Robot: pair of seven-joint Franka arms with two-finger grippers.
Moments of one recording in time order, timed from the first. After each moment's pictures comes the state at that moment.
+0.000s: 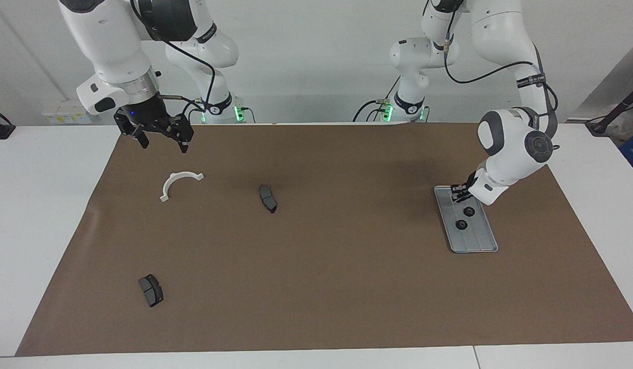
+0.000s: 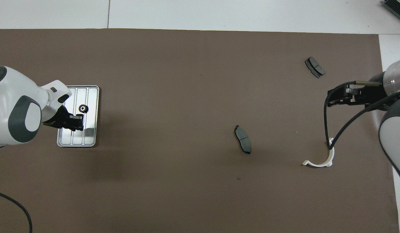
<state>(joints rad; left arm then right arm) 0.00 0.21 0.01 -2.01 -0.06 2.00 0.06 -0.01 0.01 0.09 -1.60 -0.03 1.60 0.23</state>
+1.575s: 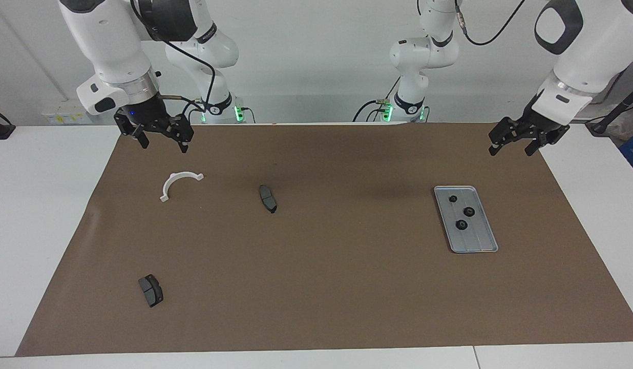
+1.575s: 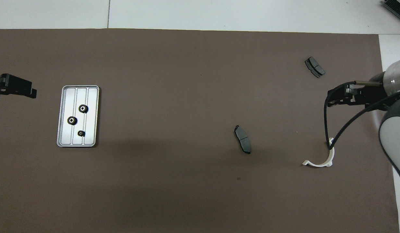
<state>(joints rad) -0.01 0.05 0.02 -1.48 -0.06 1.53 0.06 -0.01 0.01 0.09 -1.60 -0.03 1.60 0.23</state>
